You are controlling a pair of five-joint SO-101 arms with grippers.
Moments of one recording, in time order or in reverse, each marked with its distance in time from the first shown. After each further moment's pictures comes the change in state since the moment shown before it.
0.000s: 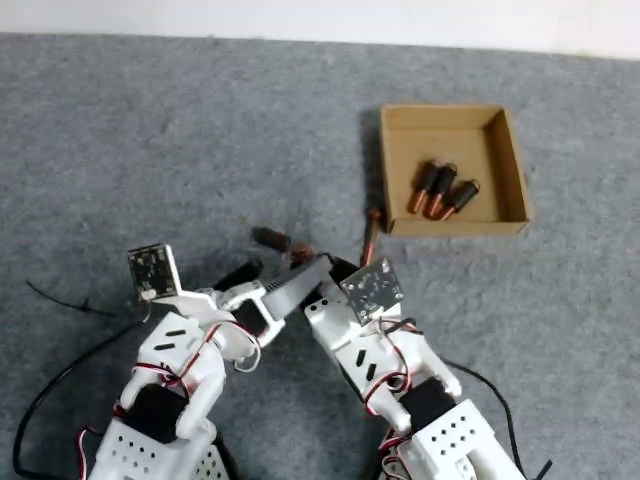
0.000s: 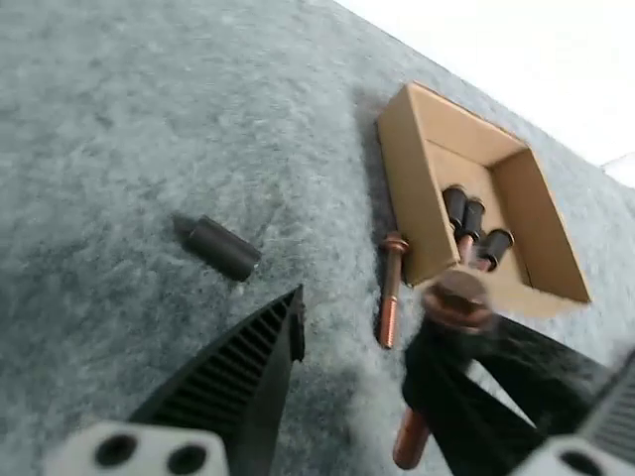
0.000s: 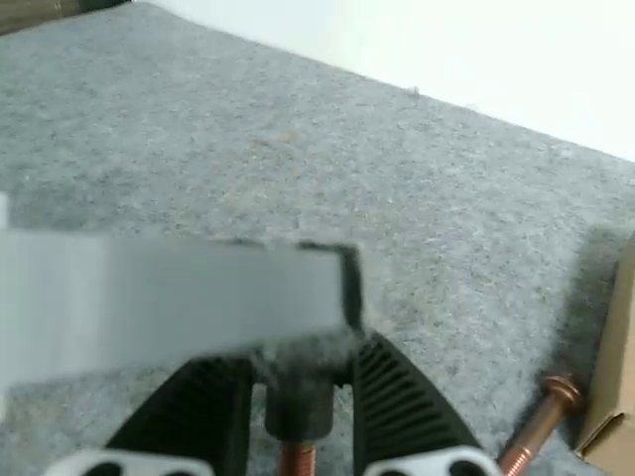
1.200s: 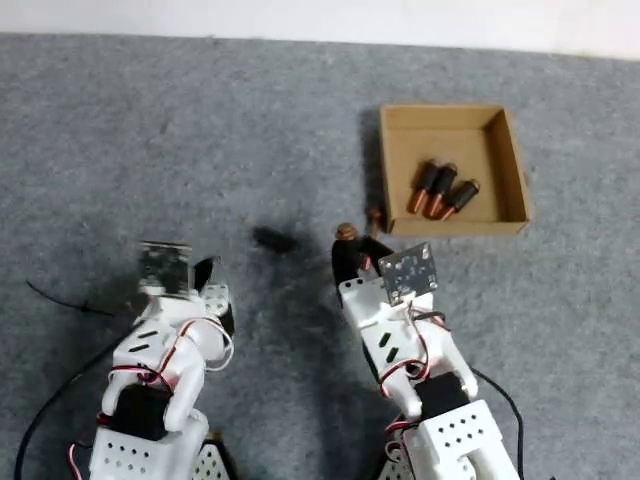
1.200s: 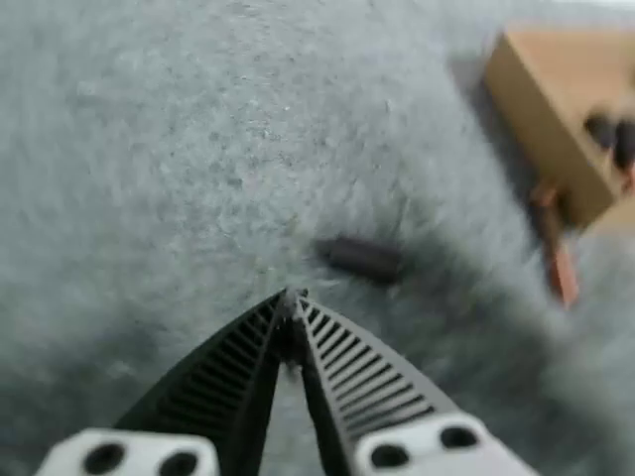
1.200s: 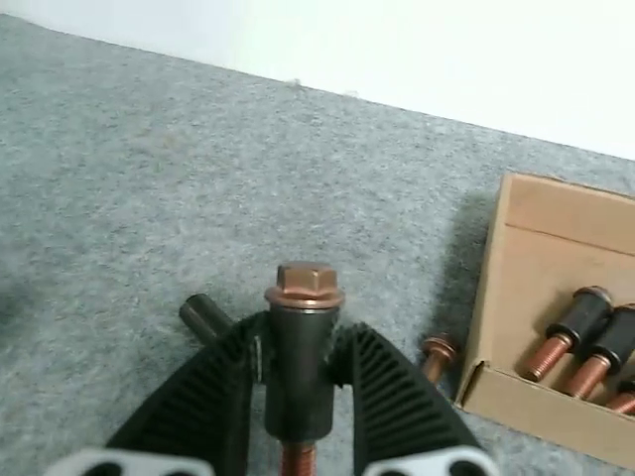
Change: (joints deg) left arm -11.5 0.0 -3.2 10.7 -38.6; right arm 12.2 0.0 0.0 0.0 0.0
